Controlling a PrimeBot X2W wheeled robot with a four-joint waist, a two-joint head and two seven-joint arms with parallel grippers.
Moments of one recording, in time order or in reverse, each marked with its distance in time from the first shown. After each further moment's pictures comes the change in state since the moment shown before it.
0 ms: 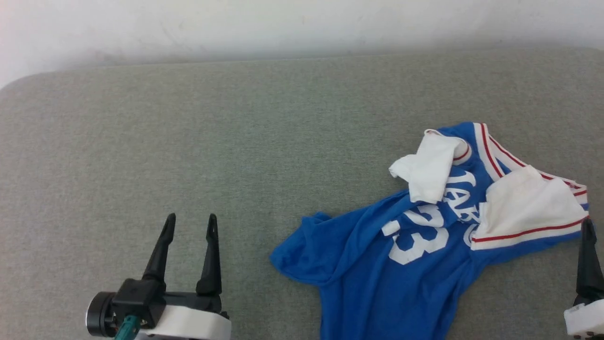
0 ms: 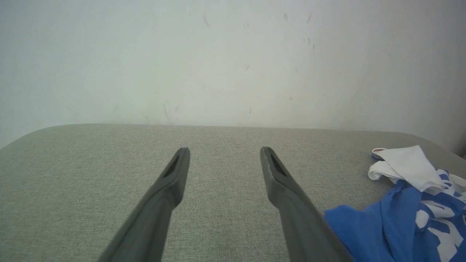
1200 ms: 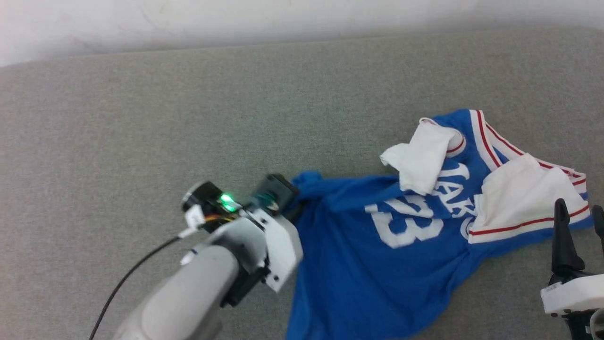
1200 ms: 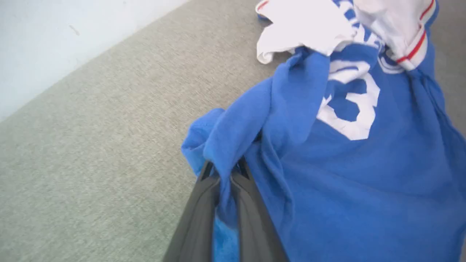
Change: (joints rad) left arm -0.573 0.214 -0.607 0.288 -0.149 -0.116 0.566; right arm -0.089 0.001 0.065 0.084 0.046 0.000 -0.025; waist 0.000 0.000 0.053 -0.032
